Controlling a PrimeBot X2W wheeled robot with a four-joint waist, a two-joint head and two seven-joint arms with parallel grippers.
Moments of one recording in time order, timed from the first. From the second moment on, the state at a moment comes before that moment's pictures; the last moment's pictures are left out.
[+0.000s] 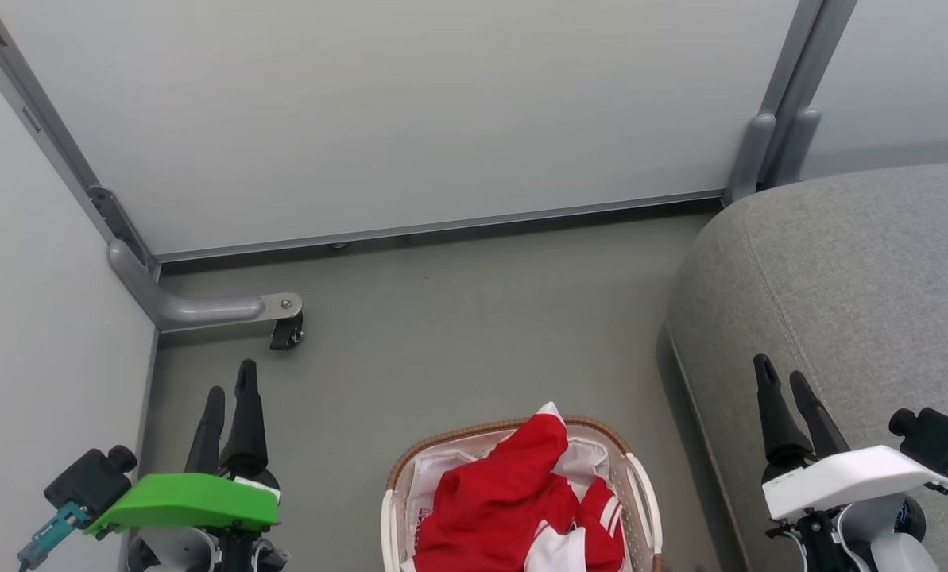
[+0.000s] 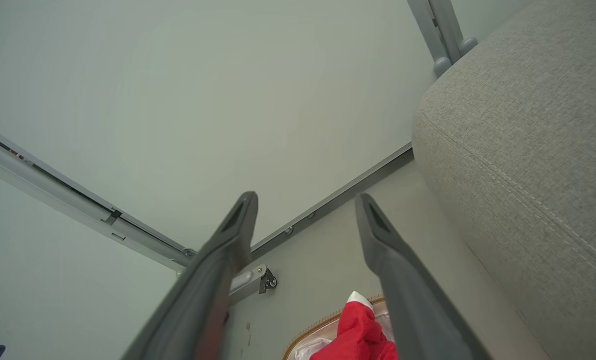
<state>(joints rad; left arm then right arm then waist) -0.05 0.04 -0.05 0.18 -0.95 -0.11 -0.08 -0.04 -0.04 -0.03 0.15 0.76 0.13 -0.07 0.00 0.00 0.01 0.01</state>
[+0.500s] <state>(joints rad) -0.03 0.04 -0.07 0.24 -0.73 -0.11 -0.12 -0.03 -0.04 -0.01 0.20 0.54 0.13 -0.12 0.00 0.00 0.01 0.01</state>
